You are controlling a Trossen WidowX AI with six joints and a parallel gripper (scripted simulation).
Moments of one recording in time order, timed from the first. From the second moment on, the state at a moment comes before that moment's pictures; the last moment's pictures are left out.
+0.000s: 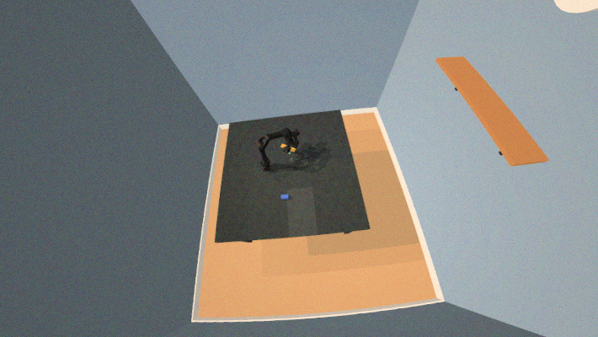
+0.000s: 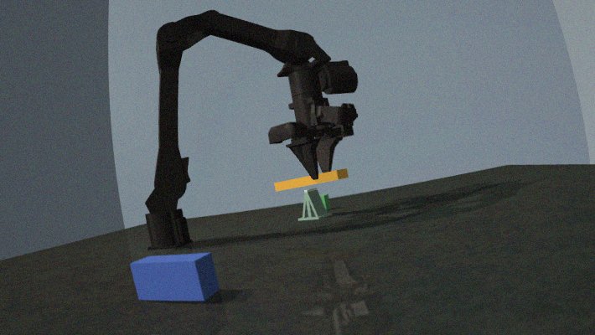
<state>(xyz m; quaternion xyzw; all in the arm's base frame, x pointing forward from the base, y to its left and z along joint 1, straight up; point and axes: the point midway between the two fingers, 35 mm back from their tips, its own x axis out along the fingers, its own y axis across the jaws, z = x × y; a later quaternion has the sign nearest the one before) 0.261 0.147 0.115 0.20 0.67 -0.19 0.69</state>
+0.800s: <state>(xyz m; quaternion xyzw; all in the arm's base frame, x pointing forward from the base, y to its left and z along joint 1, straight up) 0.260 0.147 0.113 0.20 0.67 -0.19 0.69</state>
